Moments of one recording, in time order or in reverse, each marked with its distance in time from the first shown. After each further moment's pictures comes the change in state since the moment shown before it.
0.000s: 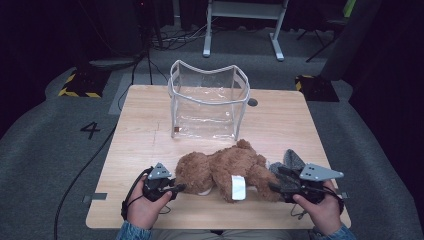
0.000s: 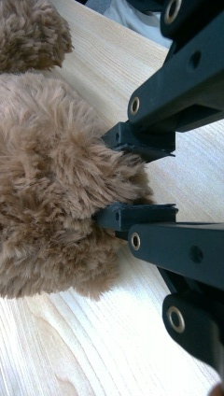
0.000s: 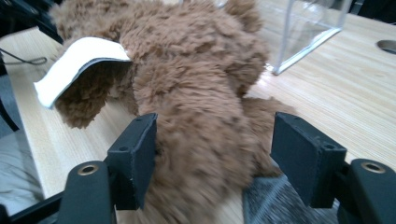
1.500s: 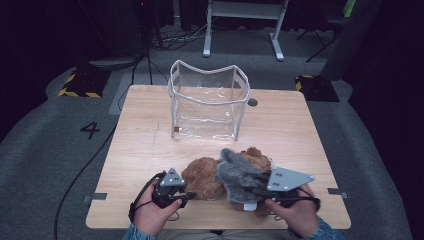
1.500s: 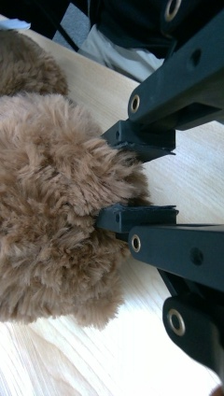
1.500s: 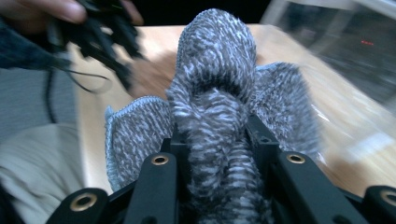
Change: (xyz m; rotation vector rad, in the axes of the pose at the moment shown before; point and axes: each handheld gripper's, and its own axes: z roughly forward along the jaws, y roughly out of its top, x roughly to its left) left arm -0.034 0.010 0.004 0.051 -0.079 0.110; right arm 0.084 0.074 0.037 -0.016 0.169 -0.365
